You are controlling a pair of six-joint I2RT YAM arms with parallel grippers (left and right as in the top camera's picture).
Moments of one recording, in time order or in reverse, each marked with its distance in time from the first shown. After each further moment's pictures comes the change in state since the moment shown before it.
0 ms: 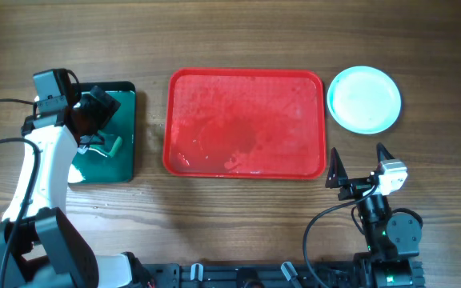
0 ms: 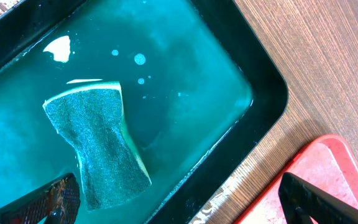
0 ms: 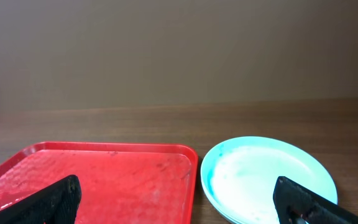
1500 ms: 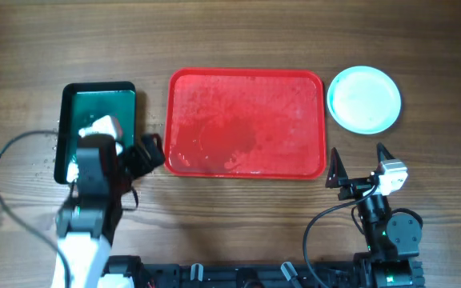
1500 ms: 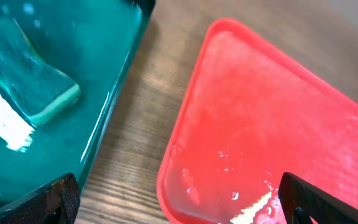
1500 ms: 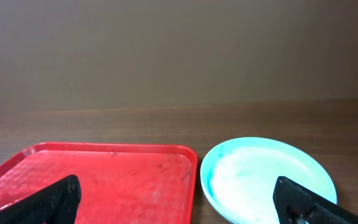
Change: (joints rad) left arm -0.284 -0.701 -0.468 0.092 -0.002 0.159; right arm 0.000 -0.002 0.000 0.001 0.003 0.000
